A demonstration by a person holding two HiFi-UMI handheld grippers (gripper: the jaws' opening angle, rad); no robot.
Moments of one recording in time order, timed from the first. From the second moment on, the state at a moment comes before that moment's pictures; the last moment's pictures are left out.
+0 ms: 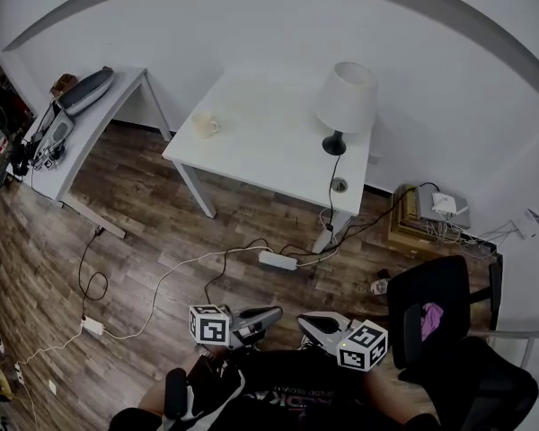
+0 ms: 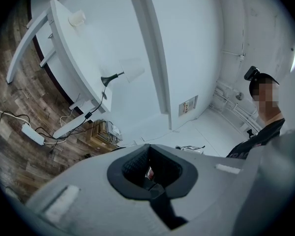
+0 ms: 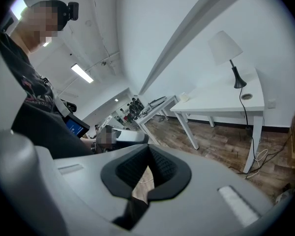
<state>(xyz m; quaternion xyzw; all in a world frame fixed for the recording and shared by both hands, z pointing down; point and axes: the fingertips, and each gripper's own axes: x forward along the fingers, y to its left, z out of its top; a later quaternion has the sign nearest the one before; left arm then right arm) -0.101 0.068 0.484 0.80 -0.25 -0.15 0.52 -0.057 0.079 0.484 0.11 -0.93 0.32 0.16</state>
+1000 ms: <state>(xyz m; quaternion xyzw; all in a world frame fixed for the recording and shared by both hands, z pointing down) -0.170 0.122 0.489 0.73 -0.40 -0.24 0.50 -0.112 0.085 0.481 0.00 -0.93 0.32 0.16</state>
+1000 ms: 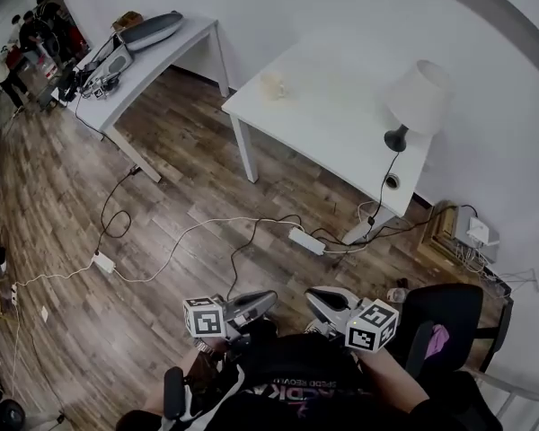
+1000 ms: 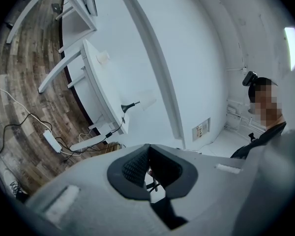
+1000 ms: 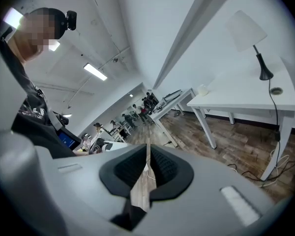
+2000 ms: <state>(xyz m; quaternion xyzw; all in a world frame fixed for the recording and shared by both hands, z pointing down) -0.366 0.177 0.502 0.66 -0.51 -0.31 0.46 -0.300 -0.014 0.470 0.05 -0.96 0.23 0.16</state>
